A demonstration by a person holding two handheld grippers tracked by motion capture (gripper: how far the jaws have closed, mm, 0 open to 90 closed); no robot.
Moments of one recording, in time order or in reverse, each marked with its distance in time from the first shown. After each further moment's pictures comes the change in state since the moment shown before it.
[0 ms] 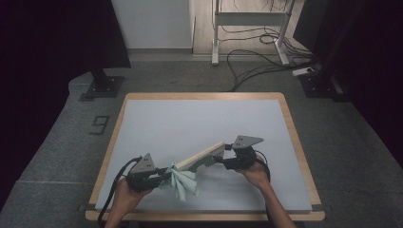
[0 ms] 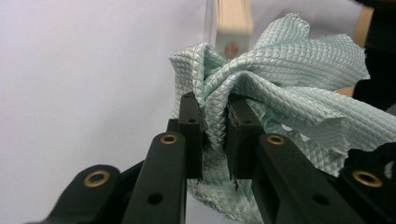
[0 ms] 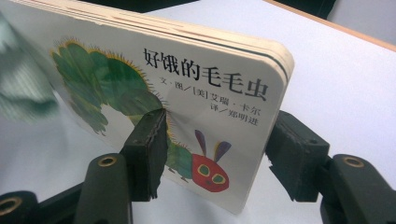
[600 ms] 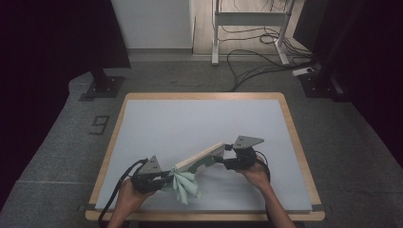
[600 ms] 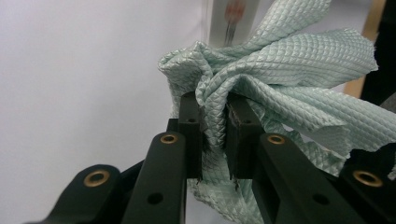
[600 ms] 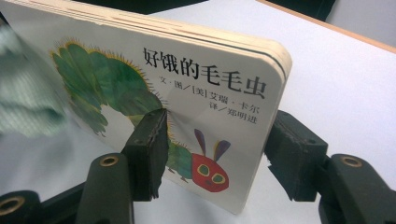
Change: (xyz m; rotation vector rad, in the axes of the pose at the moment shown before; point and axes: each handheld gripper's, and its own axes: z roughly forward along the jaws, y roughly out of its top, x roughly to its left) left arm -0.002 -0.016 0.028 0.103 -0.001 0.002; right arm 0.000 -0.002 -0.001 -0.014 -0.001 0.003
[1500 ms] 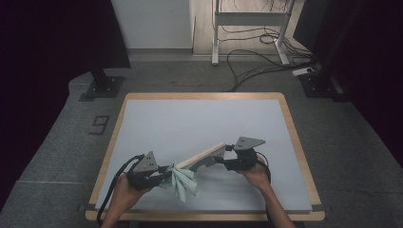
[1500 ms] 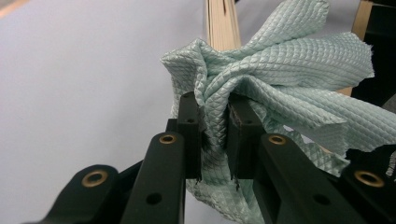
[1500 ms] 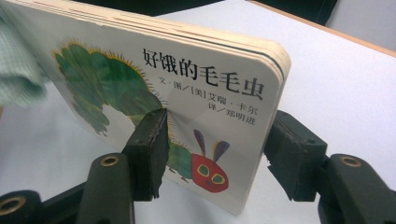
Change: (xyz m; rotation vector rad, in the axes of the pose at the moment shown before) left arm -0.004 0.029 -0.035 -0.053 0.023 0.079; right arm 0.001 -0.003 -0.002 -0.019 0.002 -0.006
